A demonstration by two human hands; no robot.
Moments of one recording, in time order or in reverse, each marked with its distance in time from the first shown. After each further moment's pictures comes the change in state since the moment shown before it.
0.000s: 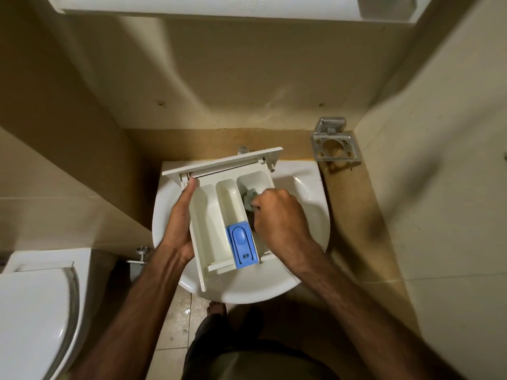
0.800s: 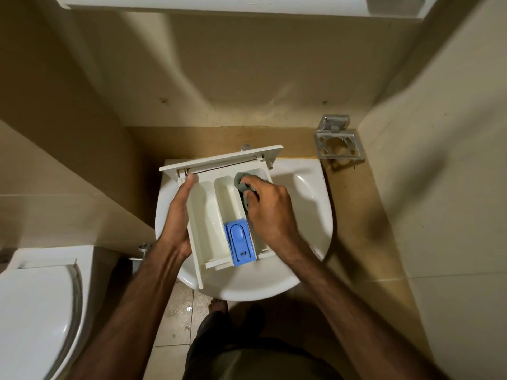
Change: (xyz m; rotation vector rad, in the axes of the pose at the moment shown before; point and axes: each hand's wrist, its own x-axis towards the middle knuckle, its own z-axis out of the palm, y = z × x) left_hand -0.004 0.009 0.001 0.039 -0.051 0.074; right_hand 0.009 -0.009 0.023 0.486 0.254 -0.043
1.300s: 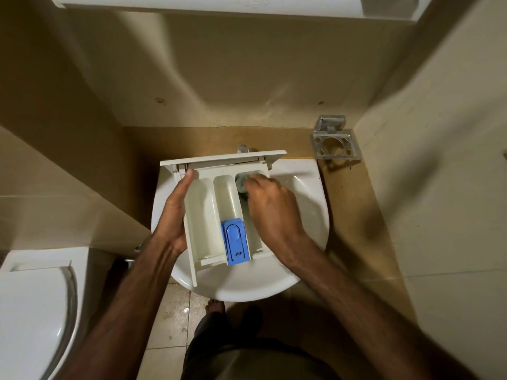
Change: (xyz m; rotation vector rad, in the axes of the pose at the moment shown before) left_hand 0.013 0.003 -0.011 0.033 -0.014 0.041; right_hand 0.002 -0.006 -0.014 -0.498 0.013 -0.282
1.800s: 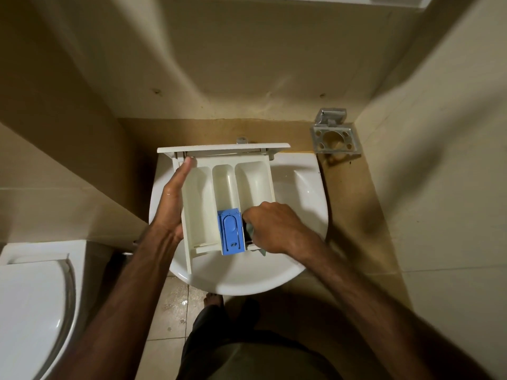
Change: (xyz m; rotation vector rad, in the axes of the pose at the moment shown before) left_hand 0.010 0.001 0.000 0.025 0.020 0.050; right_hand -0.012 0.006 -0.014 -0.082 -0.809 -0.003
